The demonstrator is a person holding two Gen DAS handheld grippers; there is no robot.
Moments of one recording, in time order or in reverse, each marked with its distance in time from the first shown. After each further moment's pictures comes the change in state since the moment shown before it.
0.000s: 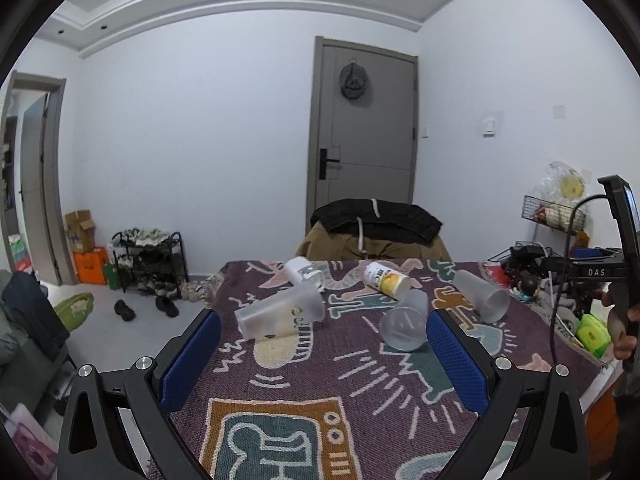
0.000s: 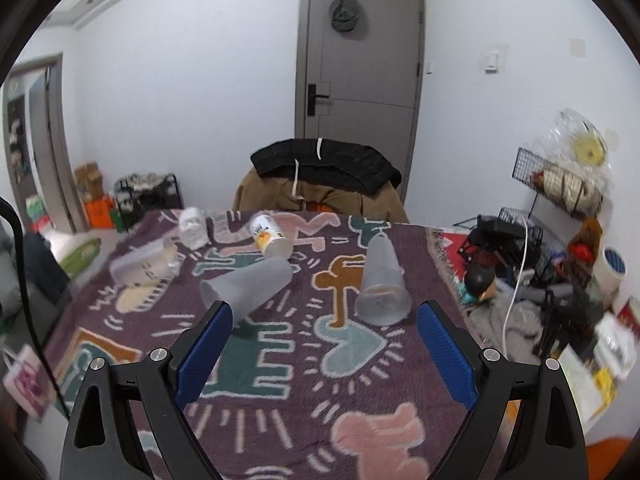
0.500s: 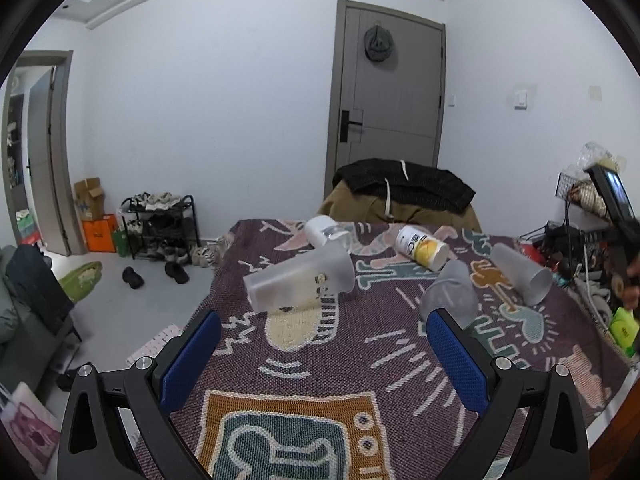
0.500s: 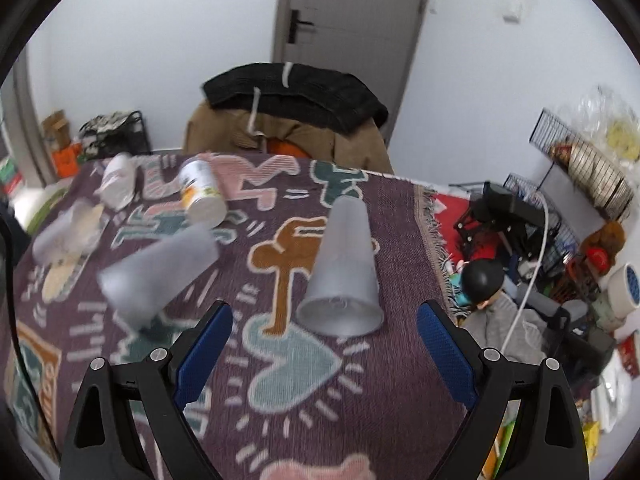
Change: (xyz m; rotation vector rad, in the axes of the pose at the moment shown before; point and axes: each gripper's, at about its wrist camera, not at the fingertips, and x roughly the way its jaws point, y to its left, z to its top) left arm 0.075 0.019 -0.027 -0.048 0.127 0.049; right arm 0.151 -0.055 0.037 0.020 0.284 -0.055
